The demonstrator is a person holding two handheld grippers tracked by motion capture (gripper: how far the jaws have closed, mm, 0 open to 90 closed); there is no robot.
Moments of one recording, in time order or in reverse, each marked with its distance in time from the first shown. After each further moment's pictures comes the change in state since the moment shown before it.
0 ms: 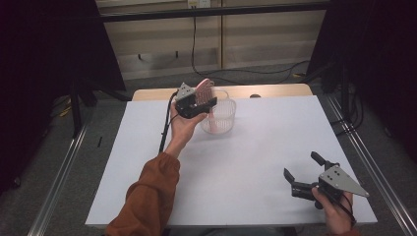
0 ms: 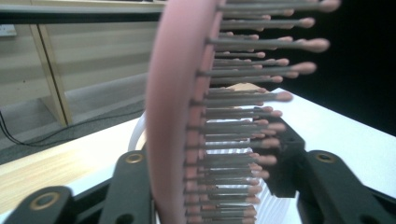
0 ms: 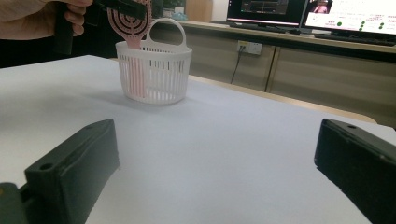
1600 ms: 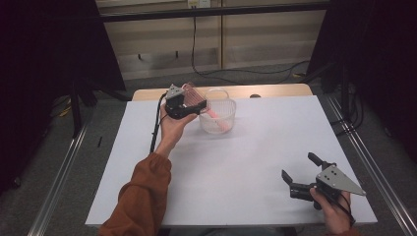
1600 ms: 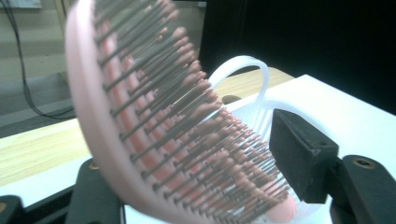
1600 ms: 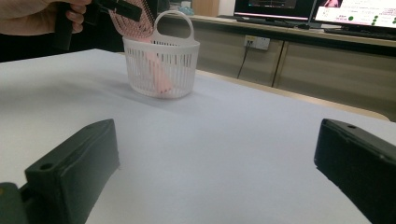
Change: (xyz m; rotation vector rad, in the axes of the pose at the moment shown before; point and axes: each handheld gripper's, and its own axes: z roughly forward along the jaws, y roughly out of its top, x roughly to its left) left arm 0.030 -0.010 -0.011 0.060 0.063 -0.046; right arm 0.002 -0.002 0.003 0.021 0.029 -0.007
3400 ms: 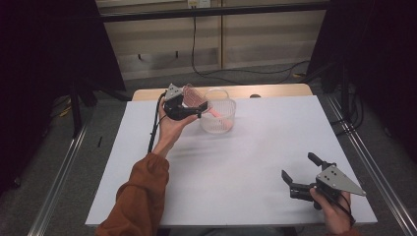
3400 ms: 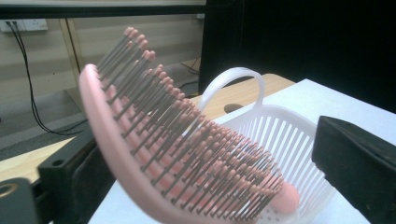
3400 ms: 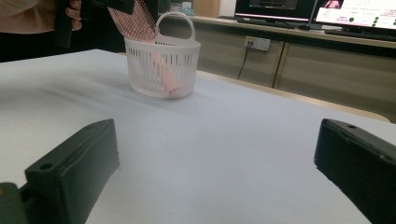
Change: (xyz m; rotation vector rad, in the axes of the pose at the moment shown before) left arm 0.001 0.002 -0.008 -0.044 -0.003 0.055; right arm 0.000 0.000 0.000 -0.005 0.002 -0.005
